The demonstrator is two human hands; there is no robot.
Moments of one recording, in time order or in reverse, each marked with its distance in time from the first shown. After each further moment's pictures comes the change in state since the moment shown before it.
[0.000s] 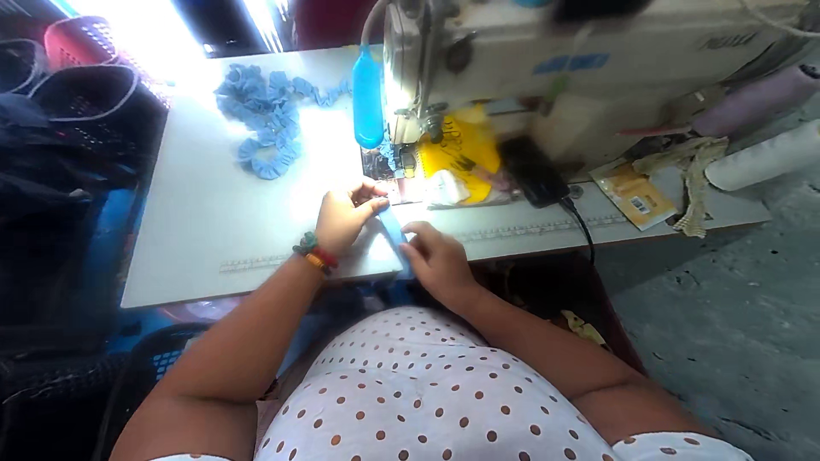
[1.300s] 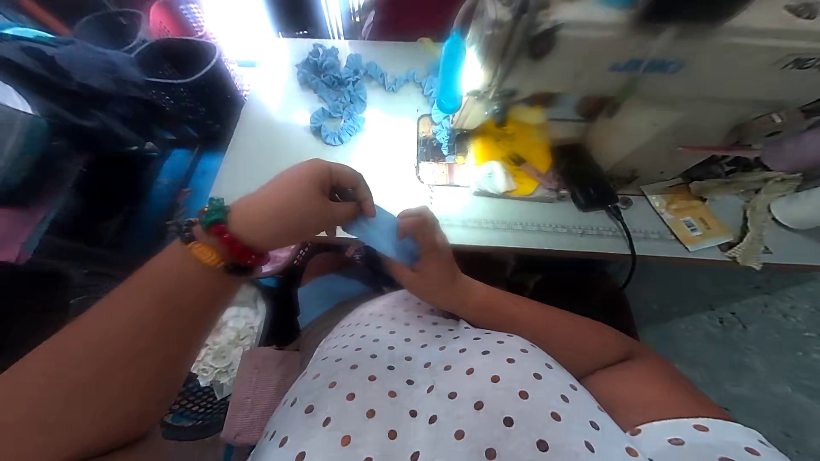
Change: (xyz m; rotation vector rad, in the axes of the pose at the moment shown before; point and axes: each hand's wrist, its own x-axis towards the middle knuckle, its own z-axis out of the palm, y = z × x) left_hand -0.094 0.133 -0.105 0.492 -0.356 -0.212; right_hand -0.009 -0.076 0.033 0.361 -0.039 -0.395
